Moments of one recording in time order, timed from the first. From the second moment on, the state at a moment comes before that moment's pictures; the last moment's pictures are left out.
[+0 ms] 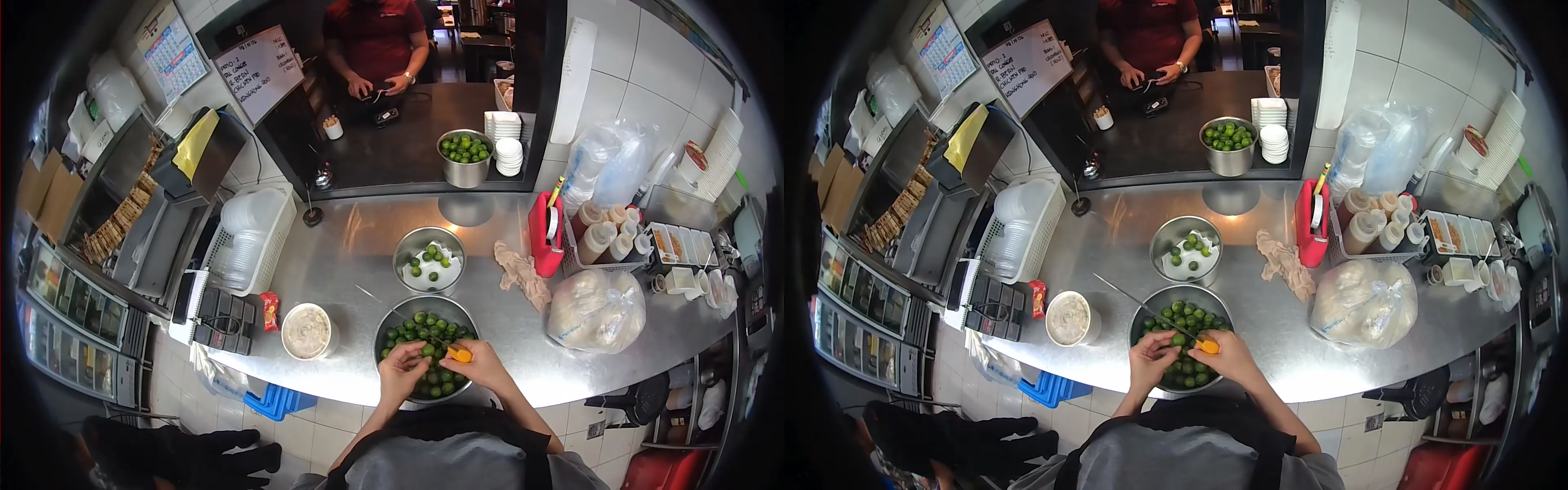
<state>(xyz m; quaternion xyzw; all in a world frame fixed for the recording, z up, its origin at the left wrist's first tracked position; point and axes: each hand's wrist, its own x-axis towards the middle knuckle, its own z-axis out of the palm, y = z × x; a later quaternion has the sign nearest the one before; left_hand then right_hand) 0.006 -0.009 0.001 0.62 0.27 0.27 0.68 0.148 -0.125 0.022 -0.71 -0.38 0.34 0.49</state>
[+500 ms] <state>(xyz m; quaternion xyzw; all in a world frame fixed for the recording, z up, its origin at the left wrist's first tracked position) -0.002 0.009 0.007 0.51 0.30 0.29 0.75 0.153 -0.129 0.024 -0.81 -0.39 0.18 0.40</state>
